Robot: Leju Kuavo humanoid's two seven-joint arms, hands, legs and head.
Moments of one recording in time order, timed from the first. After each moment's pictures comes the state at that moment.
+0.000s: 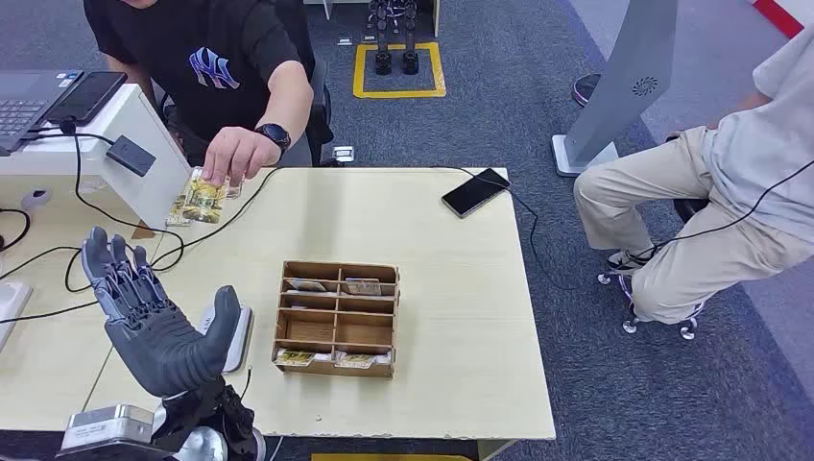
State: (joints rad) left arm 0.06 -0.14 -0.37 -1.85 -0.02 0.57 -0.70; right arm -0.10 0.34 -1.54 -0.64 0.71 -0.69 -0.36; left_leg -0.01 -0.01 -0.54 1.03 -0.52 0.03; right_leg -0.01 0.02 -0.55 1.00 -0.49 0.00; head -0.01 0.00
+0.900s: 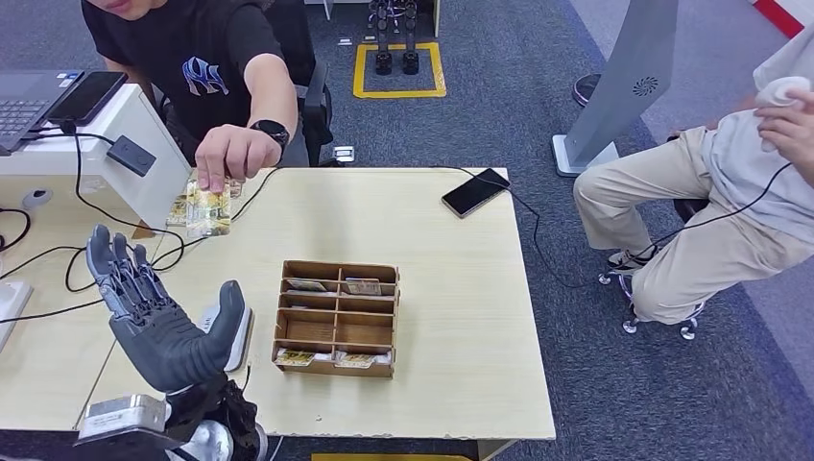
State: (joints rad) left arm 0.02 -0.14 -0.37 -1.80 -0.07 0.64 -0.70; right arm -0.10 0.34 -1.54 -0.63 0.73 -0.69 -0.37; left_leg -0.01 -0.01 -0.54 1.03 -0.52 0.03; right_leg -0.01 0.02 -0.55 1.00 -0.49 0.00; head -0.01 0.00
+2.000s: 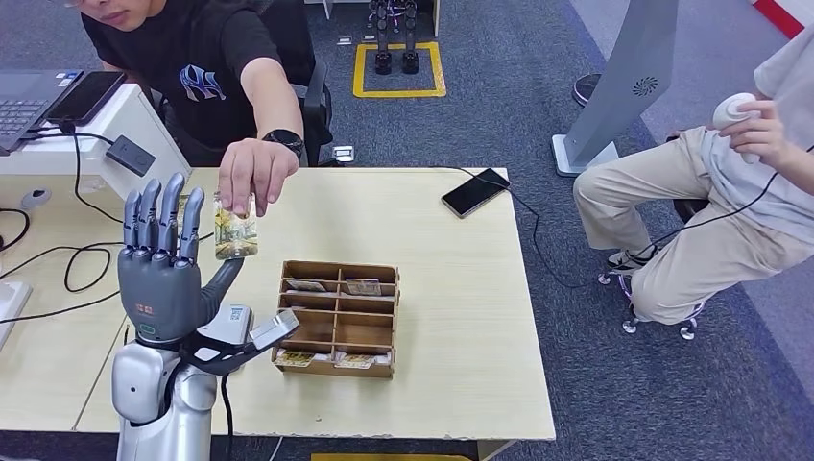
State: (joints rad) left arm -0.16 -0.25 0.11 -1.65 -1.34 0.70 -0.63; right arm -0.10 0.34 -1.54 -0.62 0.86 -0.69 -0.37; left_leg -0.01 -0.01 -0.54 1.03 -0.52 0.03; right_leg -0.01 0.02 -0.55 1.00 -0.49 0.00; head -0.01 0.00
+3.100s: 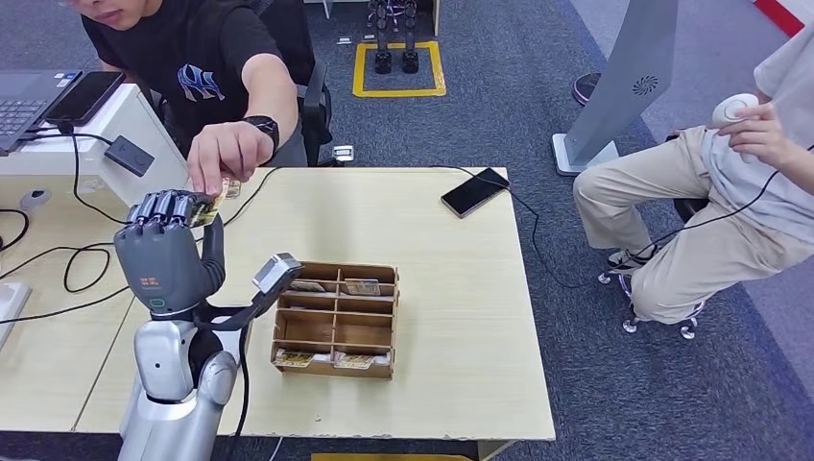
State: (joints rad) left arm -0.22 -0.06 -0.17 -1.59 -1.48 0.70 0.07; right arm -0.10 0.34 -1.54 -0.61 0.85 -0.69 -0.36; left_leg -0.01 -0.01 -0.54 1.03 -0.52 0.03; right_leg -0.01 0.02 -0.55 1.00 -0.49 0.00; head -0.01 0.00
